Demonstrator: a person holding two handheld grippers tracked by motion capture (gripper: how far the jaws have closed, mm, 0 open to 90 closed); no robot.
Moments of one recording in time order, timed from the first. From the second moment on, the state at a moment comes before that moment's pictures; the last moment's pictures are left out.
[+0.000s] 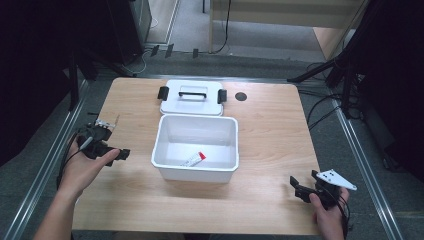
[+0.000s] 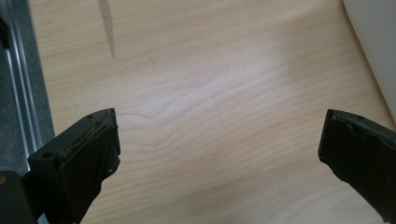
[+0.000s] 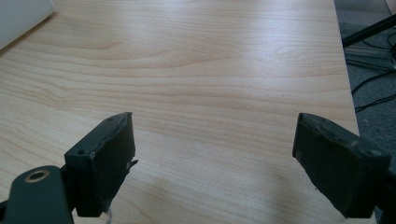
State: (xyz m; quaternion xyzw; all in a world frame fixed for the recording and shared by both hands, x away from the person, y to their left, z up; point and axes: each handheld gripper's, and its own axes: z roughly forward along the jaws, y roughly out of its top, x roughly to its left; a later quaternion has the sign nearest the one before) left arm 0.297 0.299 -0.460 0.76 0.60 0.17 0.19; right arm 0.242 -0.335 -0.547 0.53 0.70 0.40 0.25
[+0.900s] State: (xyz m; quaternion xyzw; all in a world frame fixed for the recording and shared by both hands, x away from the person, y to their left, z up) left arm 0.190 0.342 -0.548 0.61 0.61 0.36 0.36; right arm 0.242 -0.335 -0.548 0.53 0.71 0.40 0.25
